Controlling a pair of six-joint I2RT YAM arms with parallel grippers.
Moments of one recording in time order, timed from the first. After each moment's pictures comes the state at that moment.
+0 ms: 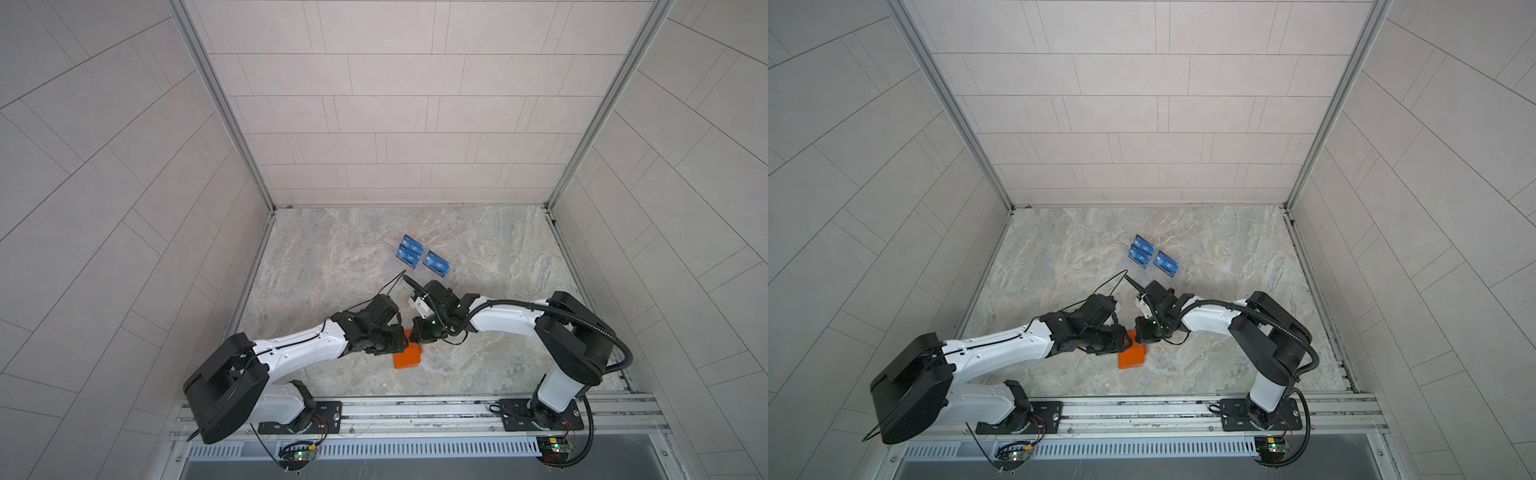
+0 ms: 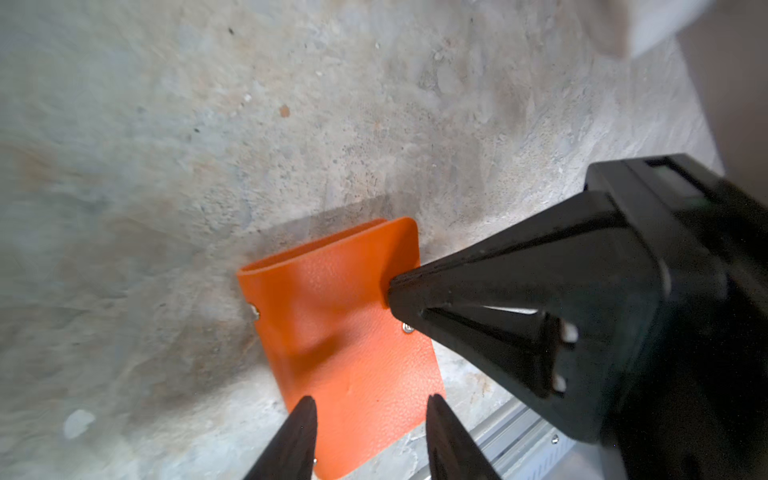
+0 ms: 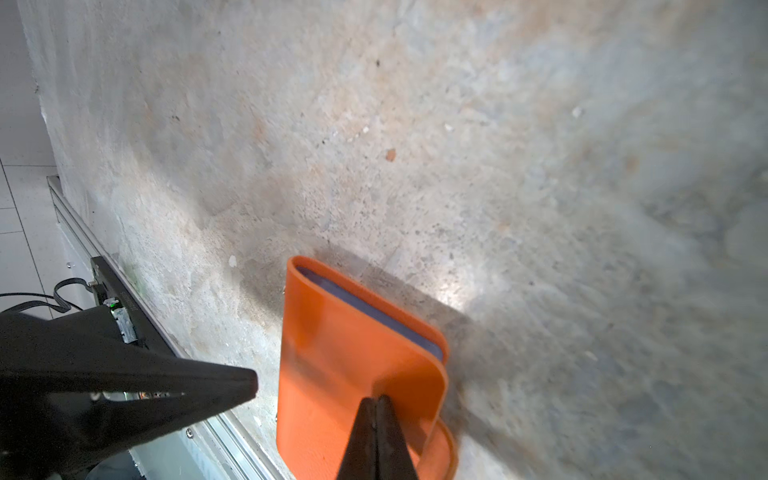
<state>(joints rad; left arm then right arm) -0.85 1.32 0.64 -0.37 0.23 -0.85 0.80 1.70 0.88 -0.26 -0.42 0.65</state>
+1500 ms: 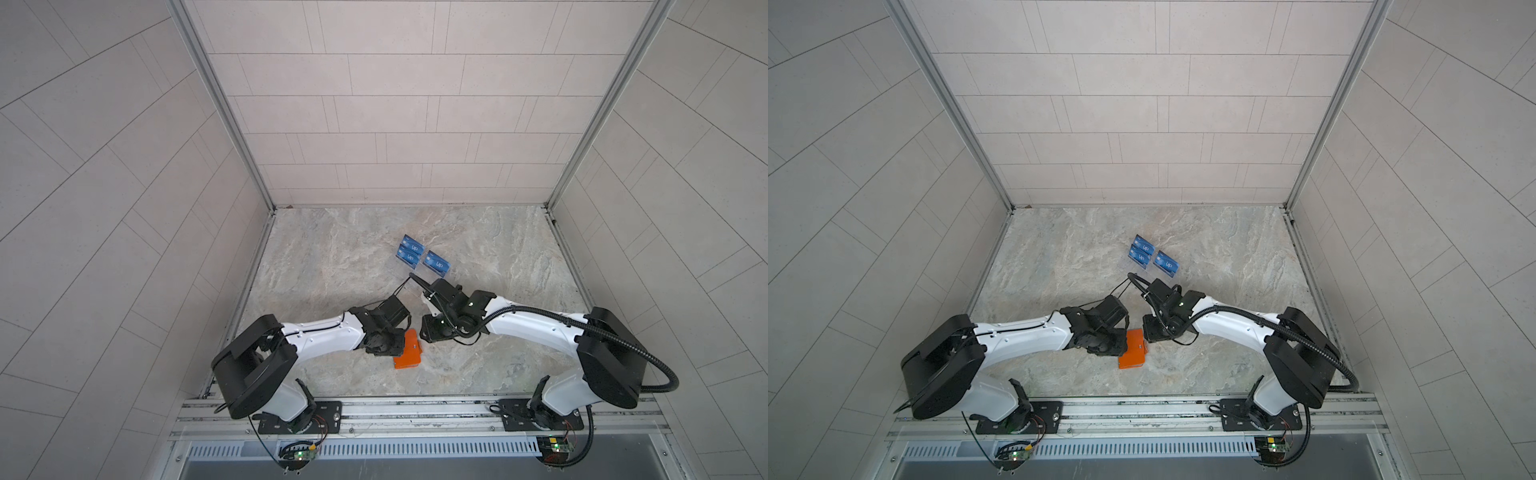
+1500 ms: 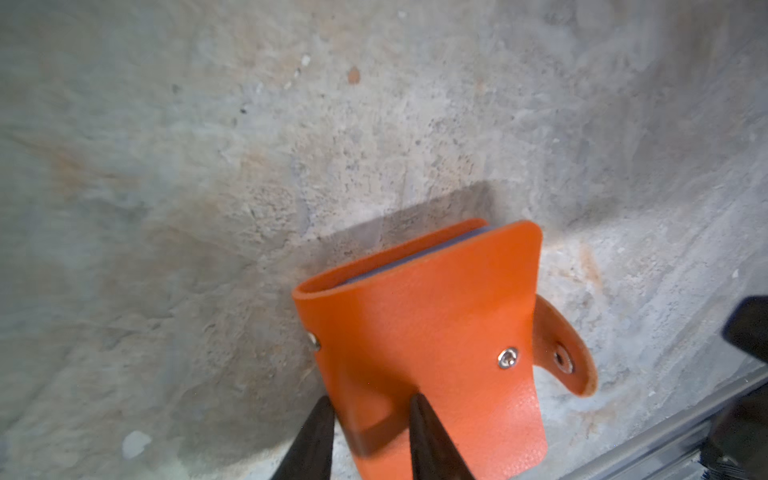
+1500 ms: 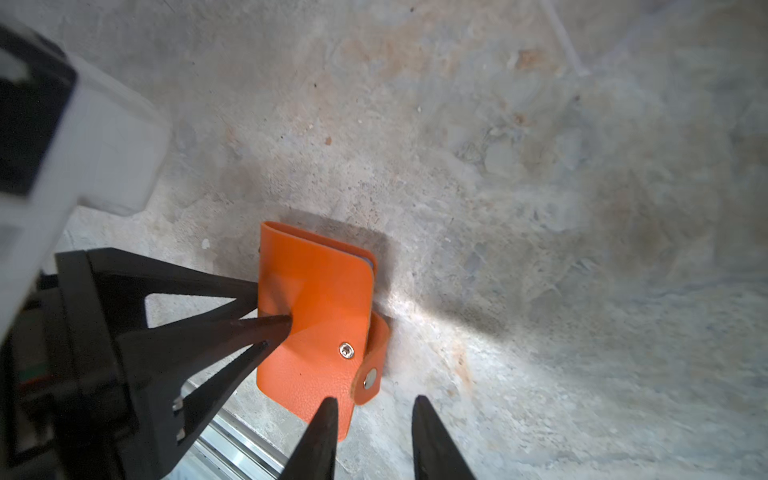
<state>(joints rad) -0.89 1.49 0.71 -0.47 0.12 -0.79 0.85 1.52 0.93 -0.56 -0.19 0.68</state>
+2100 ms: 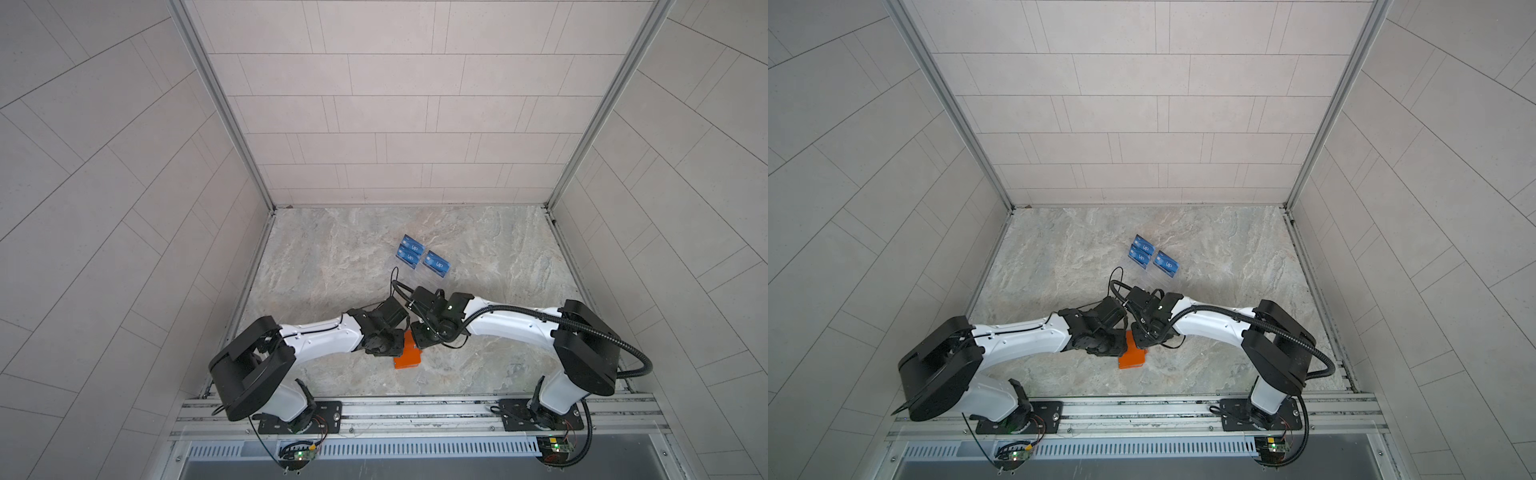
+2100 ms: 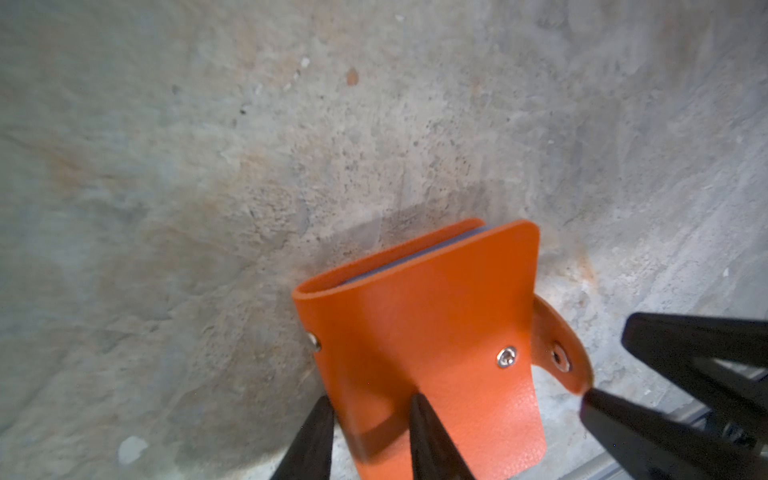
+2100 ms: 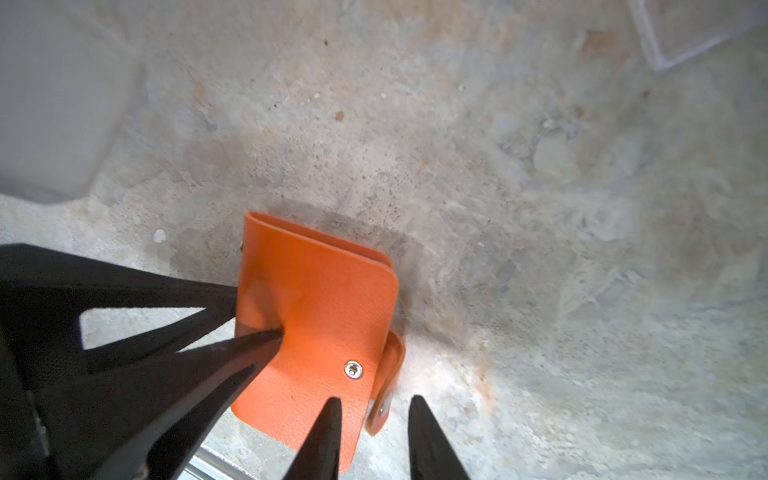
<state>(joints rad) -0.89 1.47 0.69 -0.43 0.13 -0.79 0.95 1.65 1.04 -0.64 -0.07 0.67</state>
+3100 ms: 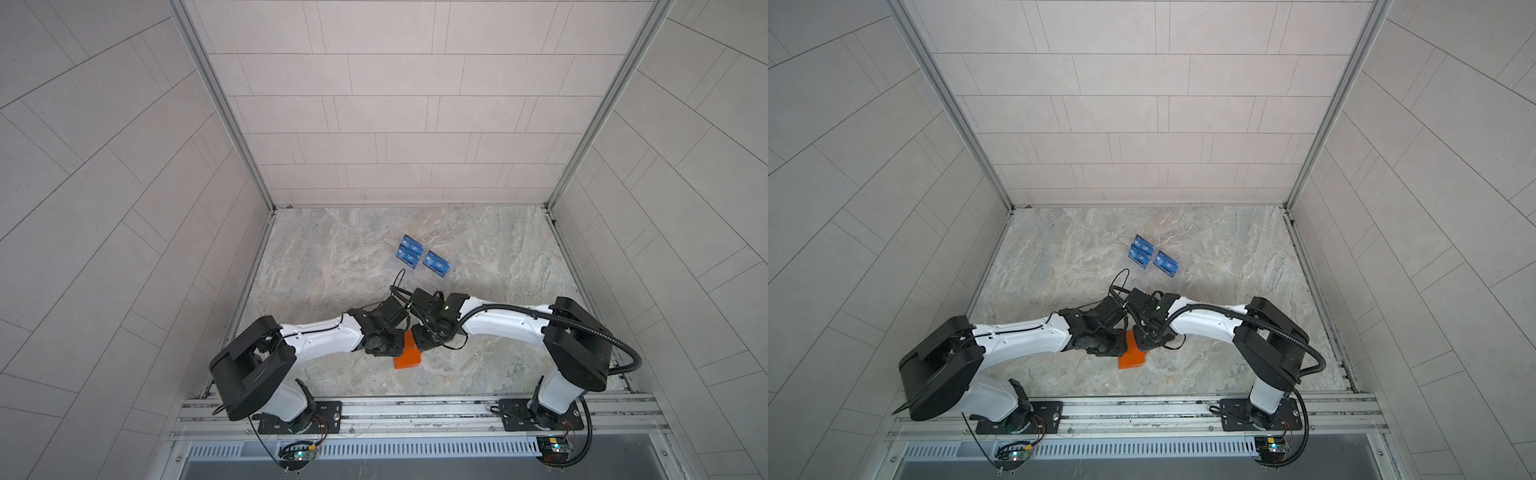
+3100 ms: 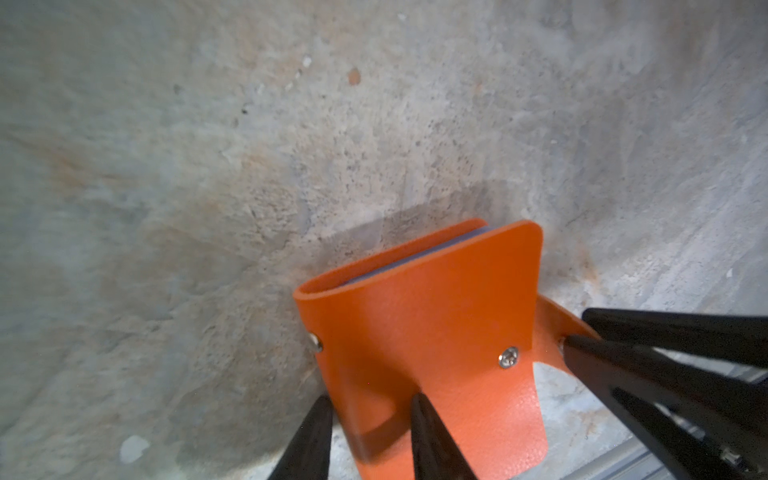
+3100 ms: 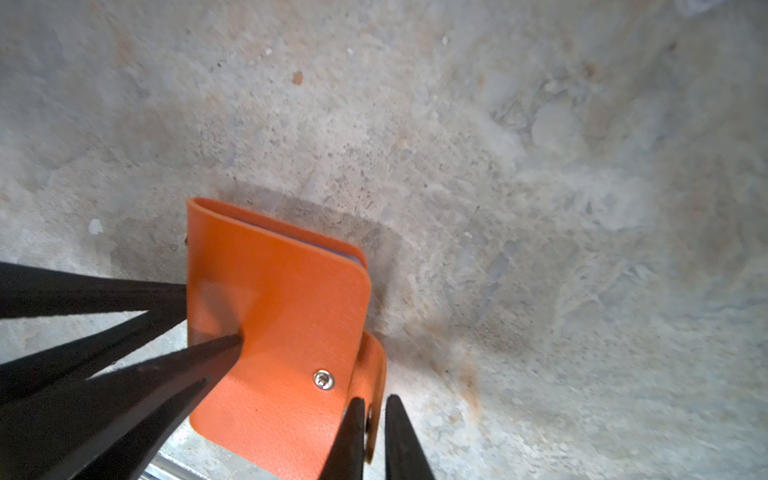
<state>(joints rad) -0.89 1.48 0.69 -0.44 0.13 -0.79 0.94 1.69 1.04 -0.66 -0.07 0.66</state>
